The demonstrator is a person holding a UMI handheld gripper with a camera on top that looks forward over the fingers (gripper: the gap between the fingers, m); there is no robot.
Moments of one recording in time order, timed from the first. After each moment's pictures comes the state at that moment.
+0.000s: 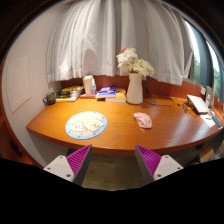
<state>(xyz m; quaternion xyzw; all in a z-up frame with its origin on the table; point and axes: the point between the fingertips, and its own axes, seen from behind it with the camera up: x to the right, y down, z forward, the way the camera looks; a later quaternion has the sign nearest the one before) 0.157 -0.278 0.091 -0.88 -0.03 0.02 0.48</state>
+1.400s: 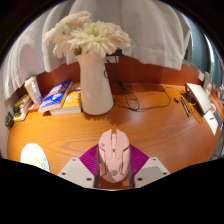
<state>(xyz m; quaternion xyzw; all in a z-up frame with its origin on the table) 0.321 -0.002 0.025 -0.92 0.07 -0.02 0.38</state>
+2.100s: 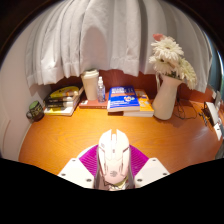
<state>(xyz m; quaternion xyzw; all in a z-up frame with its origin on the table) 0.026 -0.023 0.078 -0.91 0.00 0.00 0.41</state>
